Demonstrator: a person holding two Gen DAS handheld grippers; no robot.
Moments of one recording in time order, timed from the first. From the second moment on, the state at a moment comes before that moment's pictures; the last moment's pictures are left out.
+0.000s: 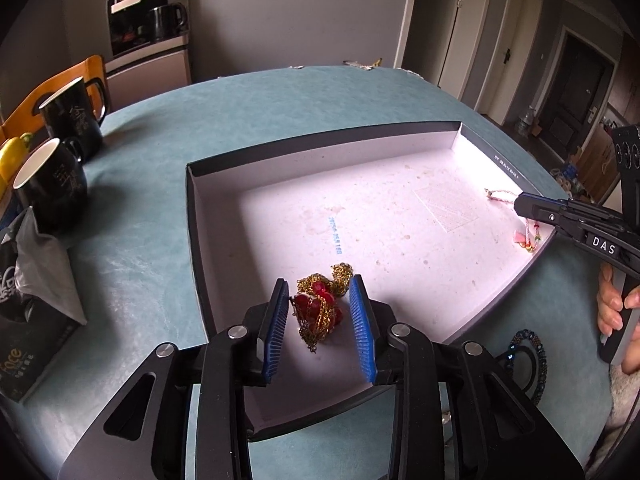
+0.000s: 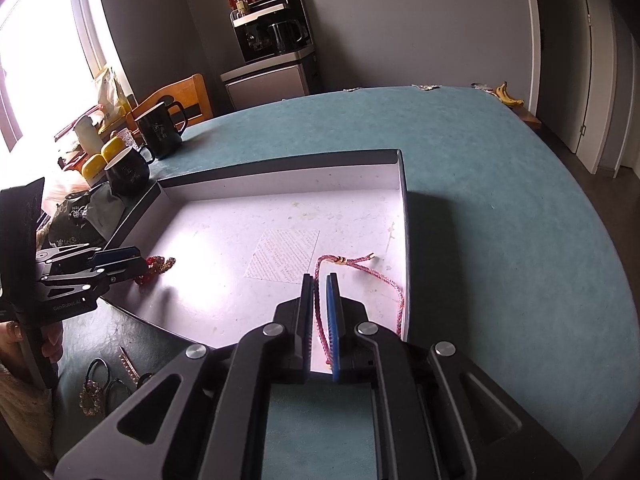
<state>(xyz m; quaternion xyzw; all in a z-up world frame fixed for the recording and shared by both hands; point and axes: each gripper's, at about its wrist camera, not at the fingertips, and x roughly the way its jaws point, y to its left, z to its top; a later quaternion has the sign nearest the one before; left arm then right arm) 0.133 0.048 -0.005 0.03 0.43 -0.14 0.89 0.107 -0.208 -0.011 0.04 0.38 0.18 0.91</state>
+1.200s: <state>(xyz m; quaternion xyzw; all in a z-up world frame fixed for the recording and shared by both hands) 0.023 0.073 0.027 0.03 0.40 -0.10 0.91 0.020 -0.228 0.027 0.02 0.34 0.17 0.93</state>
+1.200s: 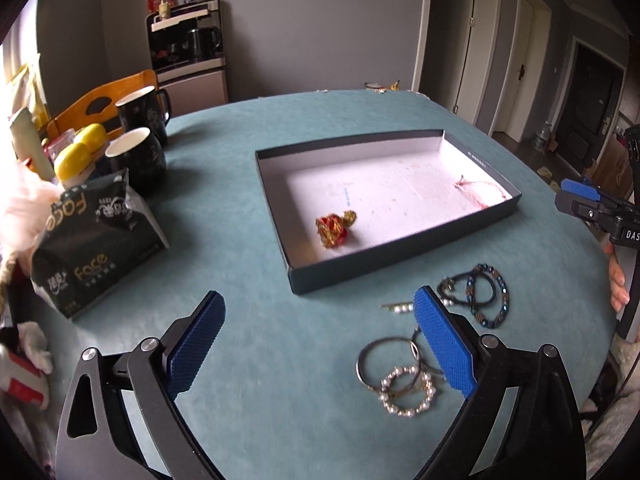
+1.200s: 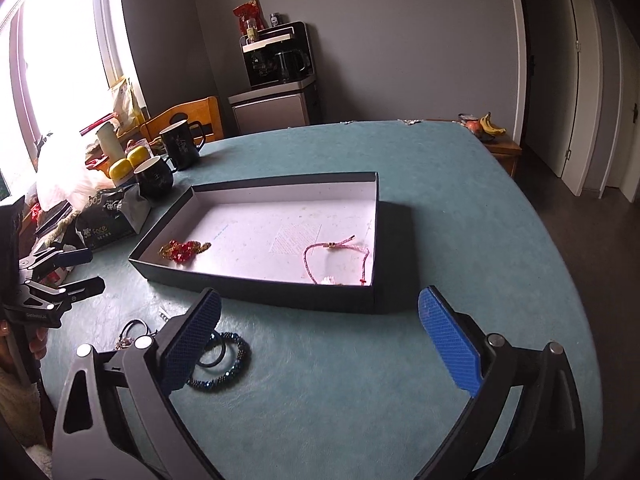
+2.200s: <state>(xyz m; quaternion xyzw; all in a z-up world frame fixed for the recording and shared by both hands) 0.010 0.035 -0.019 0.06 0.45 -0.17 0.87 -0.013 -0.189 -0.004 -0.04 0.37 0.24 0.90</state>
